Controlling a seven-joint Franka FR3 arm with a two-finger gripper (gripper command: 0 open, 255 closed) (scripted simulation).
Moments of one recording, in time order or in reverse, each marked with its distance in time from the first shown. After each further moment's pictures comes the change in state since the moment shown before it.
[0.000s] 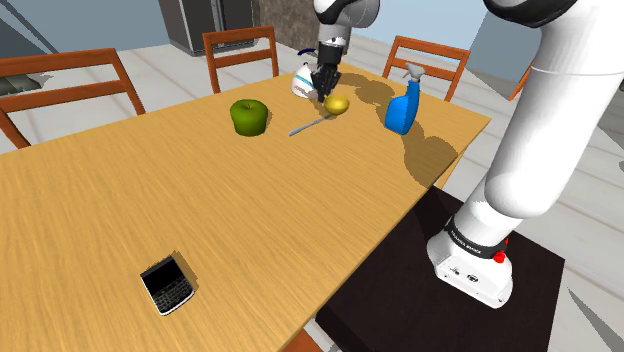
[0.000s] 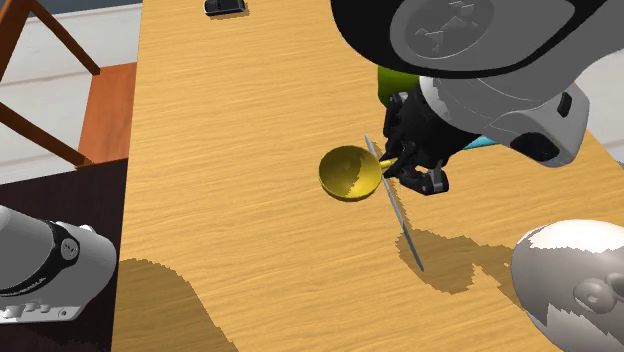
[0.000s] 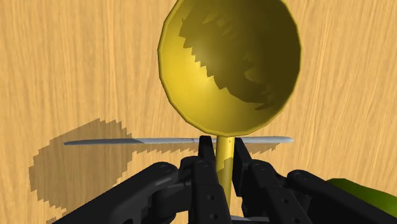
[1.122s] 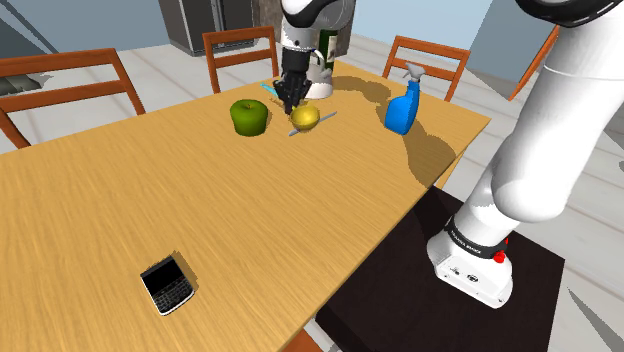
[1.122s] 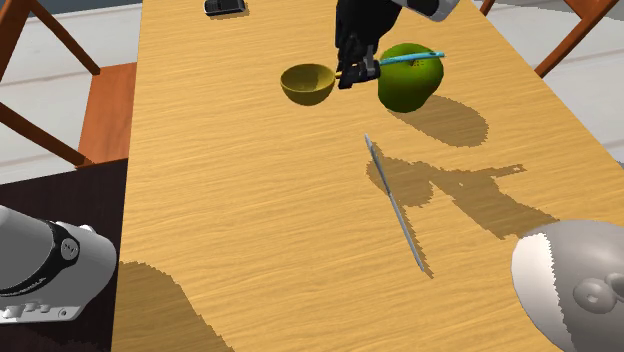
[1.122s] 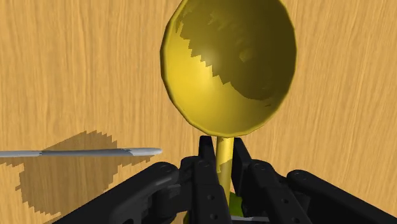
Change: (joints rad) arm 0.170 -0.079 0.120 -0.070 -0.003 0.044 0.284
